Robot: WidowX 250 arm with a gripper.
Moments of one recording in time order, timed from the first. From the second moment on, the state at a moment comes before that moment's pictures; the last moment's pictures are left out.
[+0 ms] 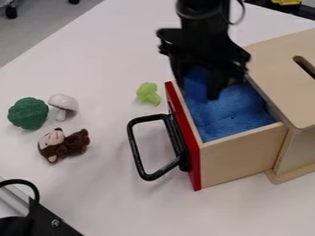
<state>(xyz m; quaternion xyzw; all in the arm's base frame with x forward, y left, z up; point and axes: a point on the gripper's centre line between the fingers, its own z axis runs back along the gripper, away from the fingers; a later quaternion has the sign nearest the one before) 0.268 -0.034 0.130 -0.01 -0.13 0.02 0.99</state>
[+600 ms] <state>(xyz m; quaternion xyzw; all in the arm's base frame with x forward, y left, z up) 0.307 0.090 0.137 0.04 -0.14 0.20 0.97</state>
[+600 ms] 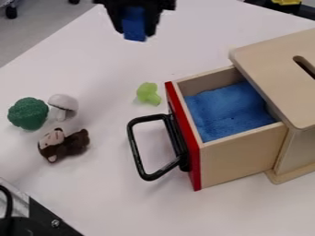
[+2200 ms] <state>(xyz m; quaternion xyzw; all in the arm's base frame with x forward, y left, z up) 0.327 0.178 0.011 0.04 -0.04 0.29 0.95</state>
